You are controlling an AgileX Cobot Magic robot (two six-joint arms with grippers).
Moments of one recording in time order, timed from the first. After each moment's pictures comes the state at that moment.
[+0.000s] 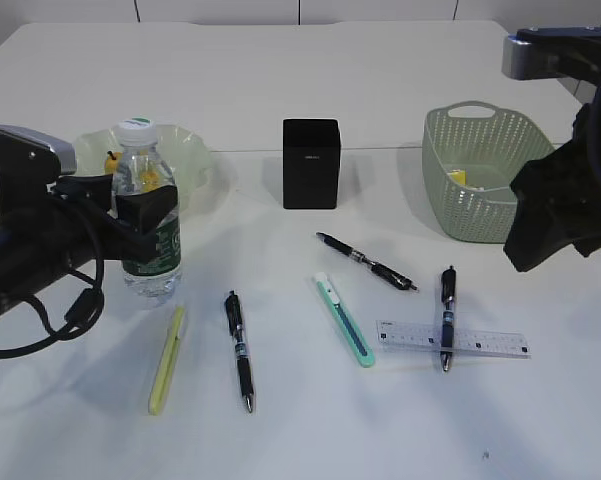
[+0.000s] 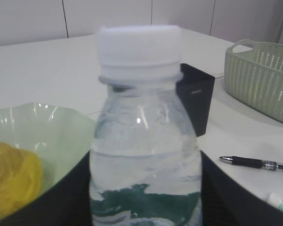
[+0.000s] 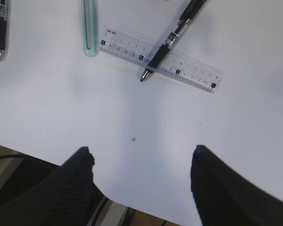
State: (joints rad) left arm -0.29 1.85 -0.56 0.21 -1.09 -0.11; right arm 0.26 1.43 -1.22 0.11 1.22 -0.07
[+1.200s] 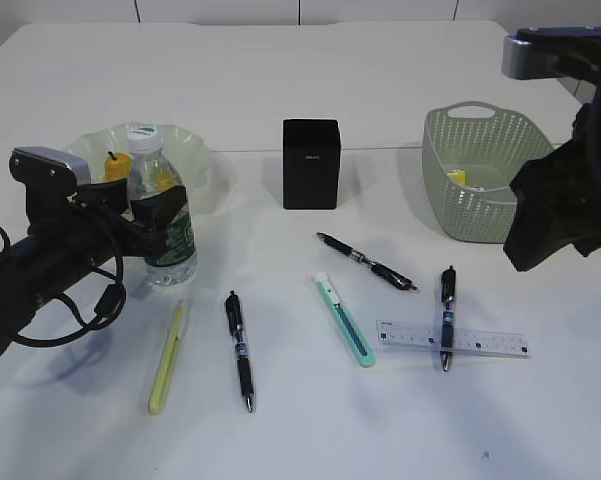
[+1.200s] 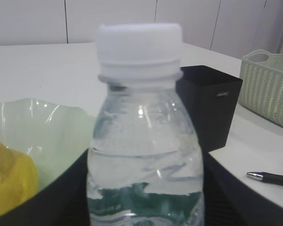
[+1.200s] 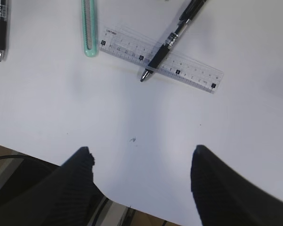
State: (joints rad) left arm -0.21 2.13 -0.72 0.30 -1.27 -0.18; right arm 0.26 1.43 -1.22 0.11 1.22 -0.07
